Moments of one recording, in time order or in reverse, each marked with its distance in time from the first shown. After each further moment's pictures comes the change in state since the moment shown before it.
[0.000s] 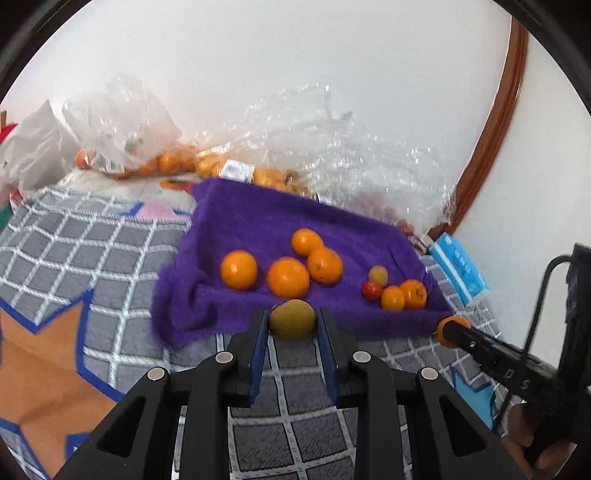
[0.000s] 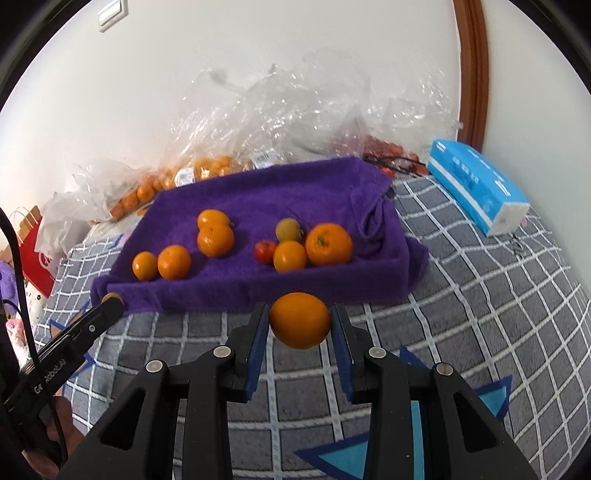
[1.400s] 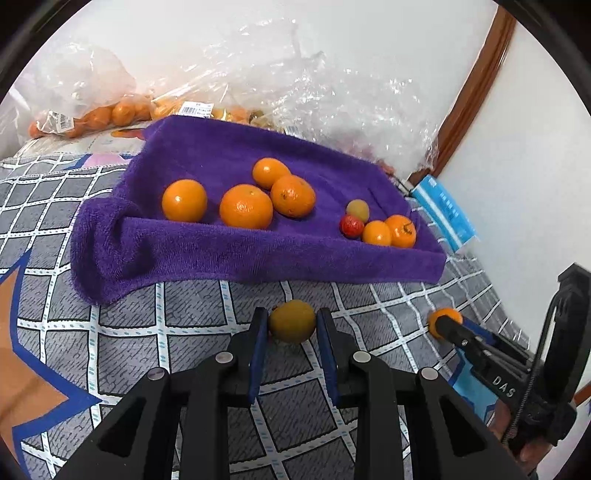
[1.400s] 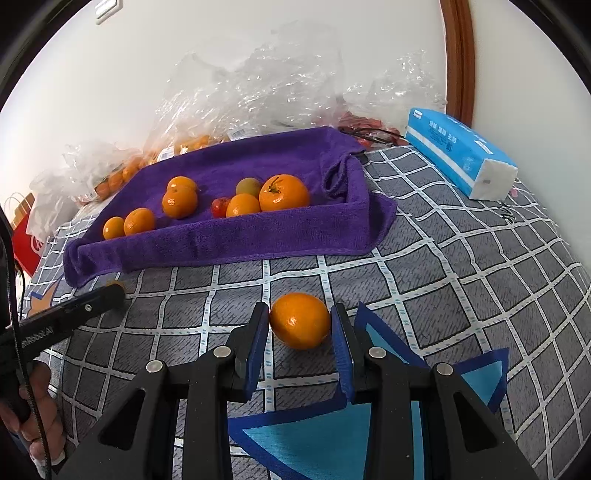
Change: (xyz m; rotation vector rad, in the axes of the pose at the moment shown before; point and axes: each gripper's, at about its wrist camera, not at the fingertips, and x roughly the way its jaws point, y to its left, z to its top) left arm 0.042 -0.011 -0.034 0.055 0.186 -0.101; right arm 0.018 -0.041 -0.046 -0.014 0.011 -0.025
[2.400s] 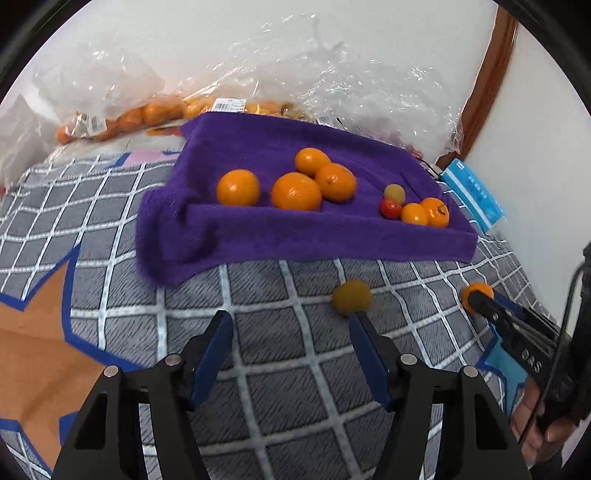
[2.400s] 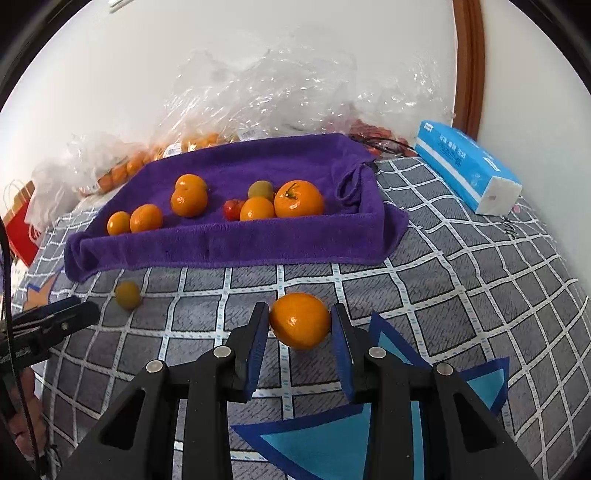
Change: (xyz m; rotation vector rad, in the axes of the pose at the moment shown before) left arm -0.011 0.010 -0.002 0.049 0.055 0.140; right arm -0.001 0.012 -0.001 -0.045 -0.010 -0.012
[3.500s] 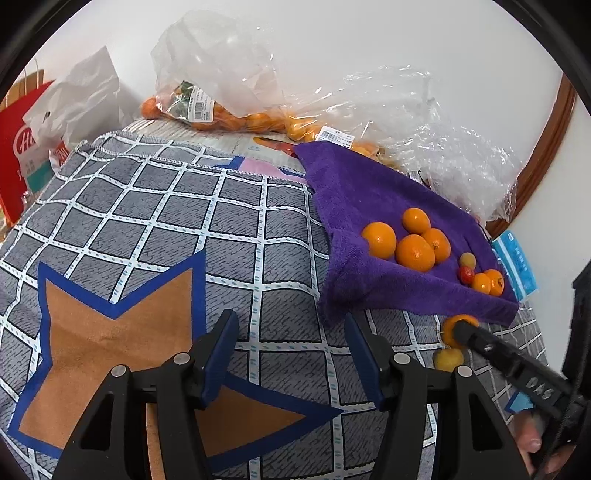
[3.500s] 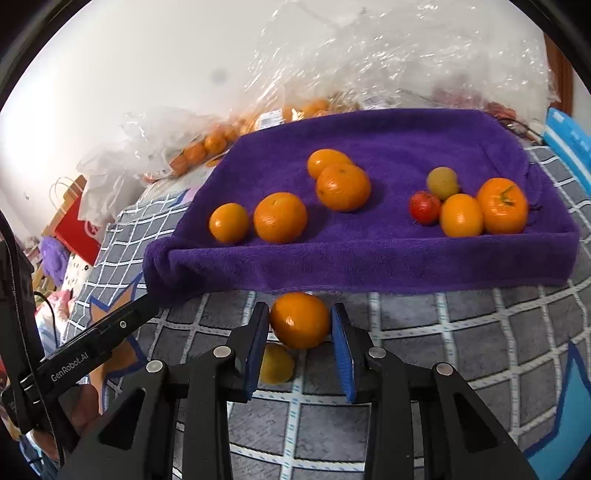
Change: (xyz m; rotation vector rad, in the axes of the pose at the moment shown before) left arm -0.022 0.092 0.004 -0.218 -0.092 0.098; right arm 0.041 0.105 0.030 0.028 0.120 0.272
